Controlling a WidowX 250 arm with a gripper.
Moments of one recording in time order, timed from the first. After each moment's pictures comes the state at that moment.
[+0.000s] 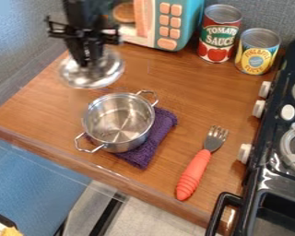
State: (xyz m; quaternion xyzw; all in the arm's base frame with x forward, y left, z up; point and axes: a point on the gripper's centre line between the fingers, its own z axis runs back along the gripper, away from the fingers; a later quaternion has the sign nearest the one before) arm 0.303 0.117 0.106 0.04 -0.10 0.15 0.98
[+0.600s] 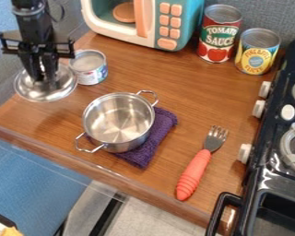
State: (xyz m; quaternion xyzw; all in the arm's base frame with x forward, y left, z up) arm 0.274 0.173 0.080 0.07 -0.06 0.23 0.97
